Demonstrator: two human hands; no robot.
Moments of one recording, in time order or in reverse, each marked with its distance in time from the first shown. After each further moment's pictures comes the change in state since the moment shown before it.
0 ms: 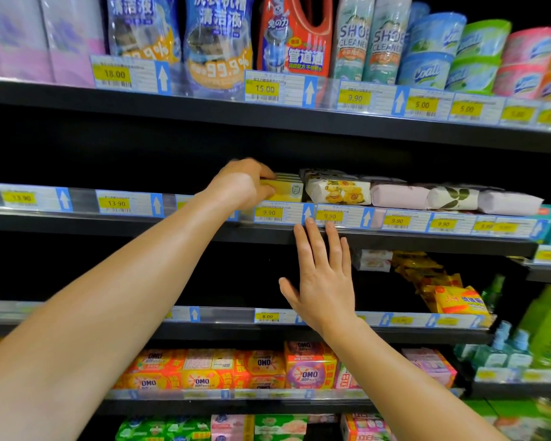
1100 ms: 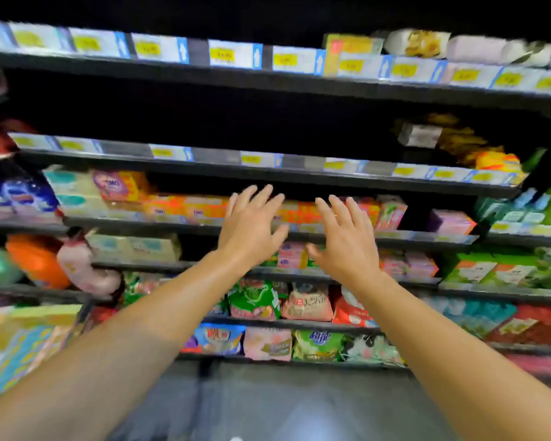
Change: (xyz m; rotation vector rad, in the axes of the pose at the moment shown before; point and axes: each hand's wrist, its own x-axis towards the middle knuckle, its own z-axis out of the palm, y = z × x) left_hand -0.339 -0.122 0.097 0.132 -0.019 0.064; right_hand -0.187 -0.133 -0.087 0.165 -0.492 0.054
